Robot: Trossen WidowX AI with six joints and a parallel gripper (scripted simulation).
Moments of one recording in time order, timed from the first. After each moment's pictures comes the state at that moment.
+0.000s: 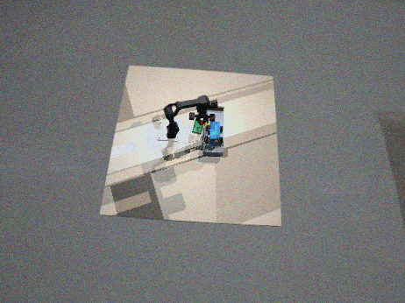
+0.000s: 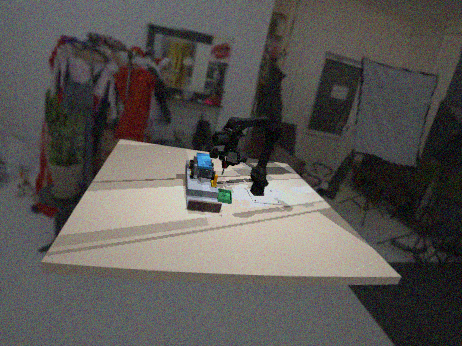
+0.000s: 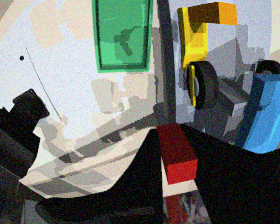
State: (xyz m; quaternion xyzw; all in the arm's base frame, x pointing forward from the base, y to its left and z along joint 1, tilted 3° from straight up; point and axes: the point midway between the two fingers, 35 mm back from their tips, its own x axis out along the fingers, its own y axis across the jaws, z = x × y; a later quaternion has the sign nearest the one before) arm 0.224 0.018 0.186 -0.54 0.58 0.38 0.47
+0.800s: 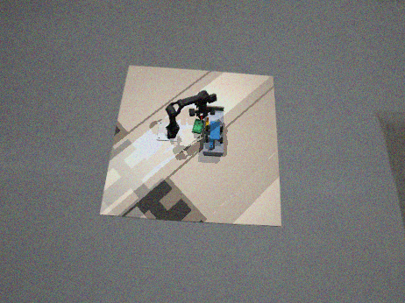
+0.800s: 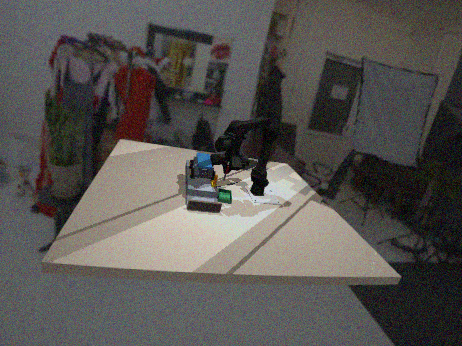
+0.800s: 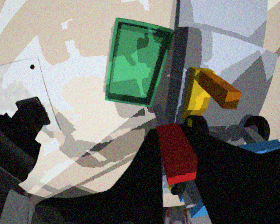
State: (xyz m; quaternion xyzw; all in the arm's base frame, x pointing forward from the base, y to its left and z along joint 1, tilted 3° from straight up) arm 0.228 0.066 0.179 -0.58 0.54 0.44 0.43
